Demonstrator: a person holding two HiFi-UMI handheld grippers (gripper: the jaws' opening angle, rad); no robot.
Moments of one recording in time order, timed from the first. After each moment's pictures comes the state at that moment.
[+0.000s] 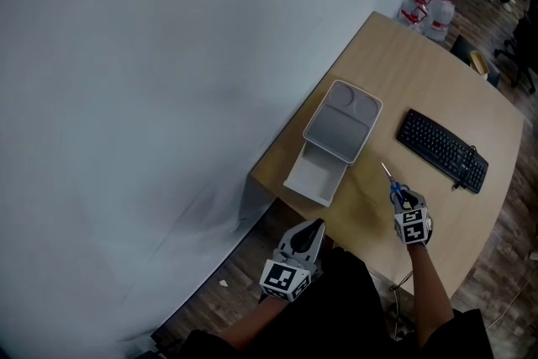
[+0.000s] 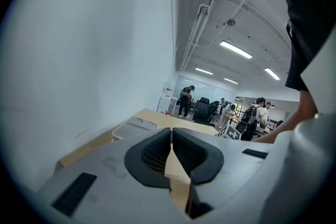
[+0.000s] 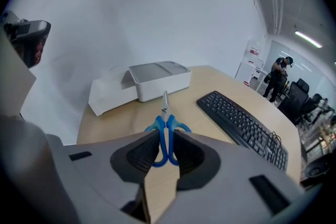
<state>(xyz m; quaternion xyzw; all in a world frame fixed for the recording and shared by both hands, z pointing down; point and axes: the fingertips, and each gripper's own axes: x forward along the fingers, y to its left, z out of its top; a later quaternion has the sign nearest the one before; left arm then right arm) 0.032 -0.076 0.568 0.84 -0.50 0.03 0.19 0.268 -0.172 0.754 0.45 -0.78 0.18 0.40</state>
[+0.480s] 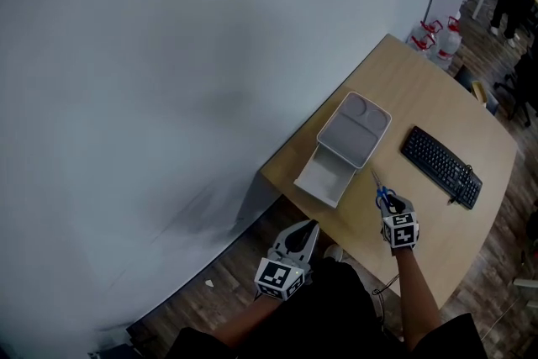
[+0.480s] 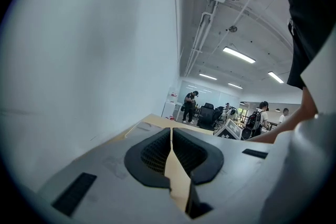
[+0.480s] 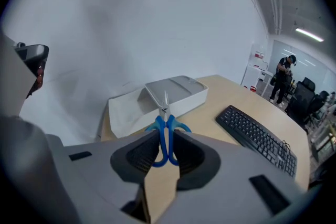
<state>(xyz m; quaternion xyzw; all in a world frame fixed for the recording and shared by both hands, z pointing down) -0.014 -0.044 0.554 0.83 -0.53 0.00 0.18 0.190 -0.161 0.707 0.43 -0.81 0.18 0.36</state>
